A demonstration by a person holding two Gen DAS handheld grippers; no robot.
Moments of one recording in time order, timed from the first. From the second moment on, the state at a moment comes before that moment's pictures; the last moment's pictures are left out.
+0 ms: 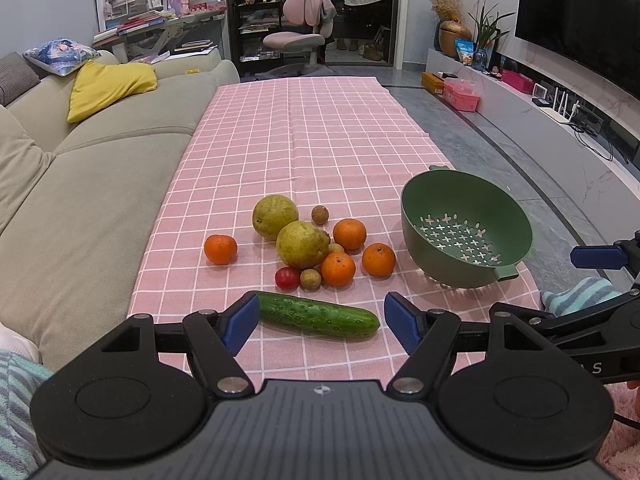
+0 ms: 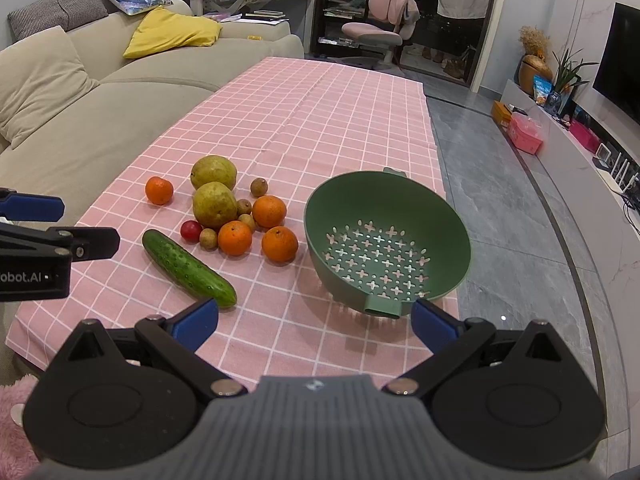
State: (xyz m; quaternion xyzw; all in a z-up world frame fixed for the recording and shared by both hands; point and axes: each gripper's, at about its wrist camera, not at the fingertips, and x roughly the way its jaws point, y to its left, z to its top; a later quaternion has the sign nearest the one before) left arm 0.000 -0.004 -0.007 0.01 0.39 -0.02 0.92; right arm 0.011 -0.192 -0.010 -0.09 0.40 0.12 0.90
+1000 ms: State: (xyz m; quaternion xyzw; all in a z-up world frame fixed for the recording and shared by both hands) left arm 0.007 0.004 -0.006 -0.01 0.38 -0.03 0.92; right arm 0.023 -0.188 -0.012 -0.08 0.38 0.16 0.91
